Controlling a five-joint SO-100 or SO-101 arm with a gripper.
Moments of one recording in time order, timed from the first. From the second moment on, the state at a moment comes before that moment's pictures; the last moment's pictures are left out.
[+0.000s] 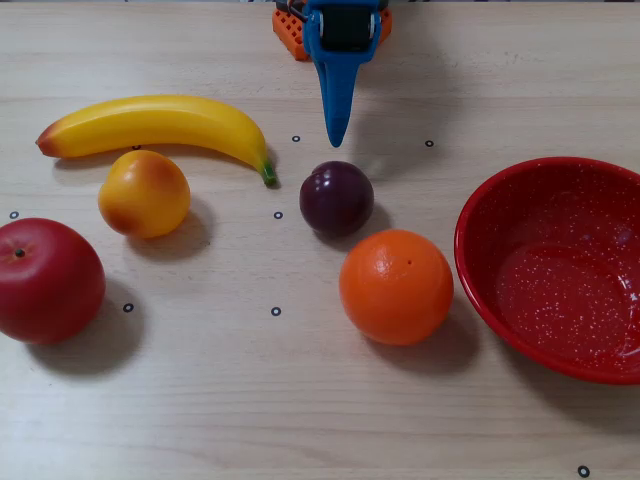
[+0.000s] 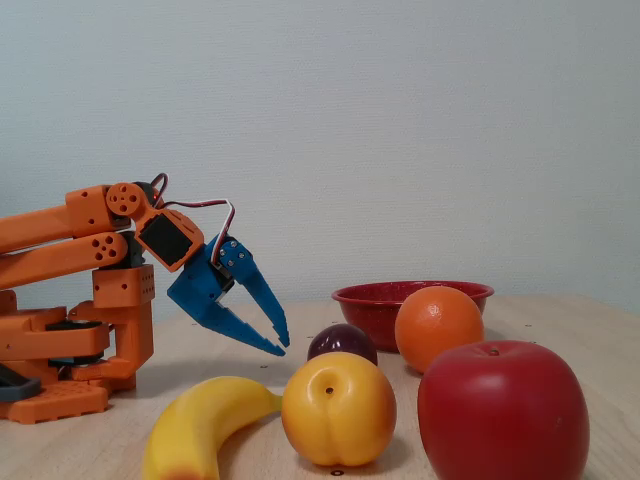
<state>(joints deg) -1.8 189.8 179.2 58.1 -0.8</state>
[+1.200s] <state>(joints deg) 7.6 161.4 148.9 68.5 -9.3</state>
